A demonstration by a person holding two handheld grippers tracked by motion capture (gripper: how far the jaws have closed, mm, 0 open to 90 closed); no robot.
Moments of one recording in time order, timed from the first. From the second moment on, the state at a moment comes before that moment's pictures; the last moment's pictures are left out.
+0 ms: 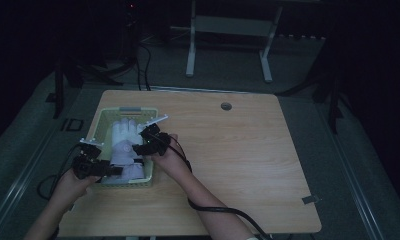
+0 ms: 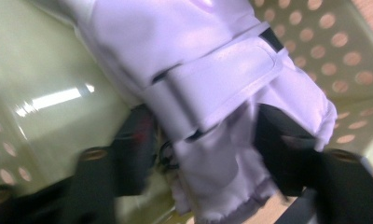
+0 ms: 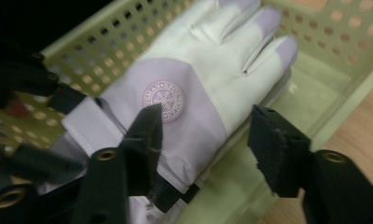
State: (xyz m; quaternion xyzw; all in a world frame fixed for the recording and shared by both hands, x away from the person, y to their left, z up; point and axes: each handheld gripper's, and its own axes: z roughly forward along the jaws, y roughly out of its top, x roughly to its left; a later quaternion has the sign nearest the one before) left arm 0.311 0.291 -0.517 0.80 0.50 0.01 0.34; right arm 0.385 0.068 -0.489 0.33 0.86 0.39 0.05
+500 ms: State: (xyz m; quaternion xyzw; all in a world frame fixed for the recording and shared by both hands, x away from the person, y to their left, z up) left arm 0.297 0.279 -0.489 0.73 0.48 0.10 0.47; right arm 0.380 0.037 -0.475 0.27 0.87 0.42 0.03
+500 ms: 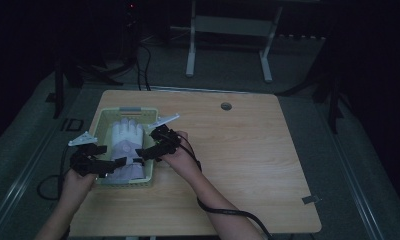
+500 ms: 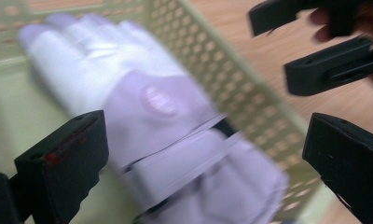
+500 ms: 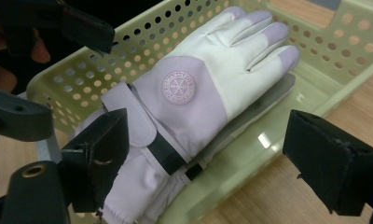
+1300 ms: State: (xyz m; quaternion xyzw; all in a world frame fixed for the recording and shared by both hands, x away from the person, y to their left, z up) left arm 0.273 0.186 -0.474 0.76 0.40 0.10 0.51; right arm 0.380 -0.045 -0.476 0.28 0.86 0.41 0.06
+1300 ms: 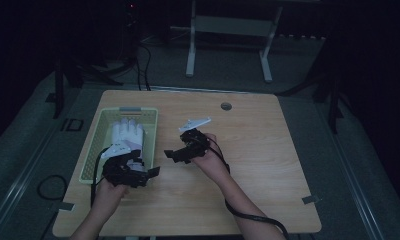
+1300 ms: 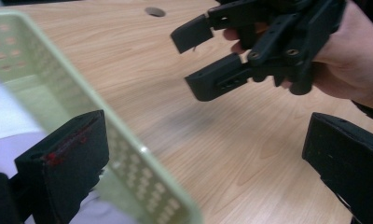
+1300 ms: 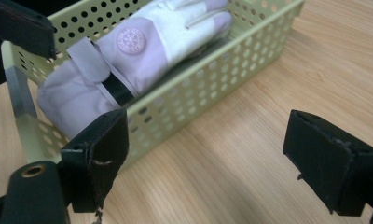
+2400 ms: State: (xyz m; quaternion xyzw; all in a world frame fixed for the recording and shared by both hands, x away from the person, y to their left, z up) left arm 0.264 0.096 -0.499 0.80 0.32 0.05 0.51; right arm 0.370 -0.121 -0.504 0.30 0.86 0.41 0.06
